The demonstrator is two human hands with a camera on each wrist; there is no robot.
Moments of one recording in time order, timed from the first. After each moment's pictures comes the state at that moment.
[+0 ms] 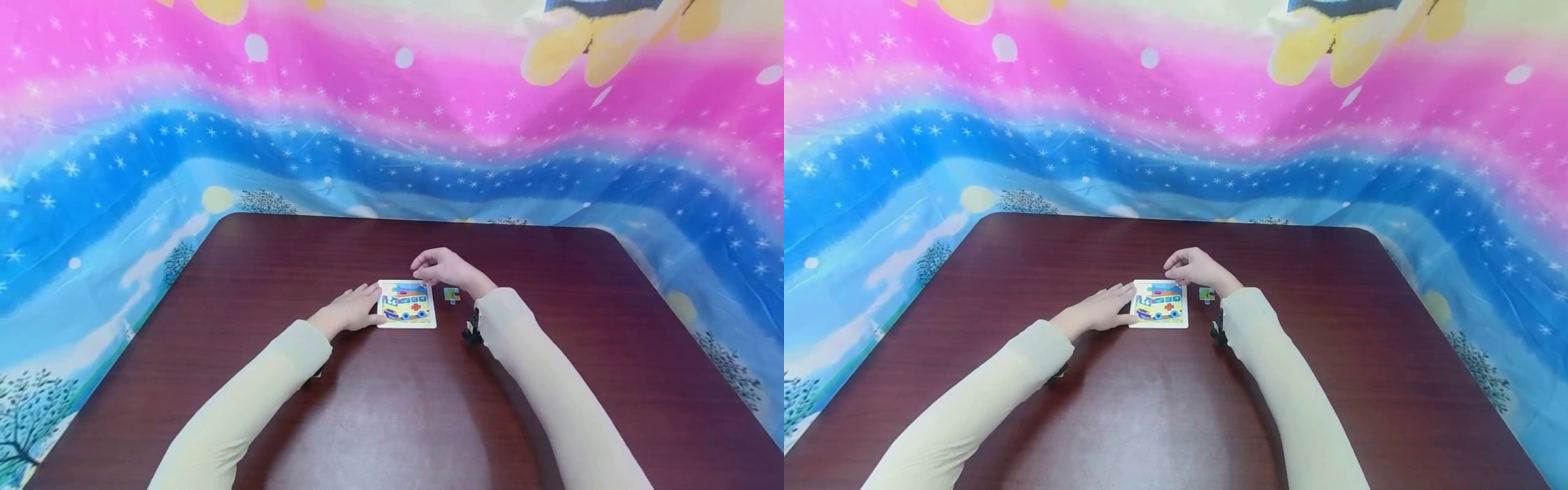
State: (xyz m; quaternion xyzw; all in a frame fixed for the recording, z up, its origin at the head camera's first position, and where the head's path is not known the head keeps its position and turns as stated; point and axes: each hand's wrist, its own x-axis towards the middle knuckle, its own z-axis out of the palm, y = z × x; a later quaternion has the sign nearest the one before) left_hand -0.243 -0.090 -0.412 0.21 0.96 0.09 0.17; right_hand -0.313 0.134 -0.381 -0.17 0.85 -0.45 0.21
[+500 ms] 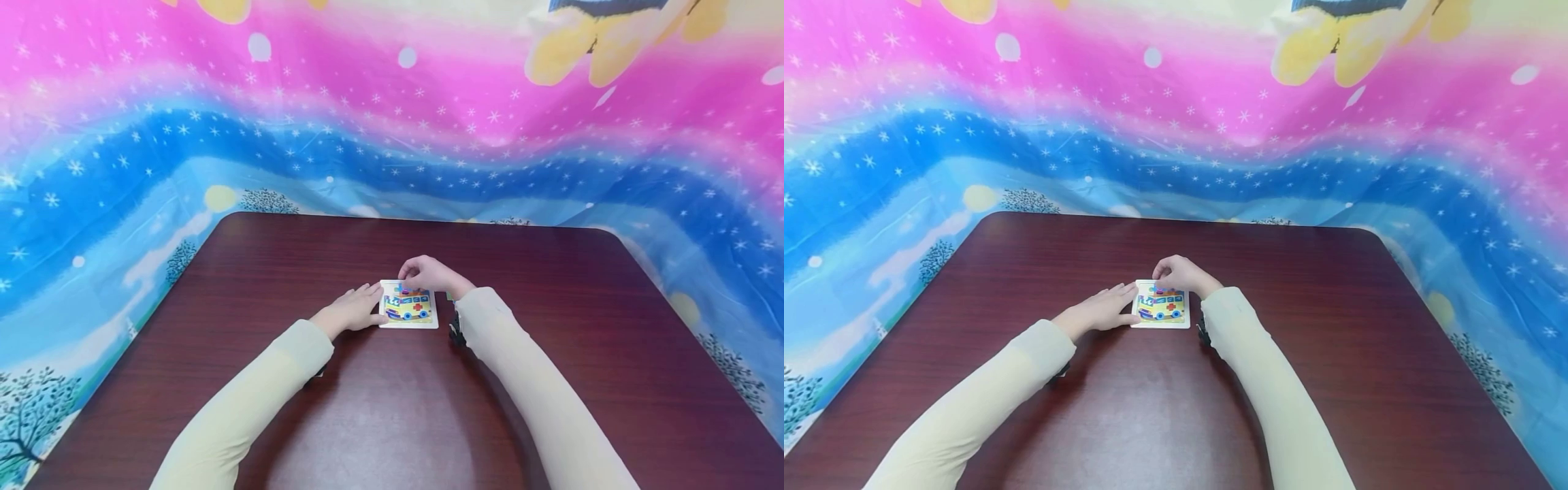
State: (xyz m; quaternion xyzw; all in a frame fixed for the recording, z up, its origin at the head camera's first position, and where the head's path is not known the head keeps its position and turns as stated) left_hand -0.243 -0.091 -0.411 0.22 0.96 0.09 0.17; right_hand -0.317 0.102 -0.397 -0.22 0.89 -0.34 0.20
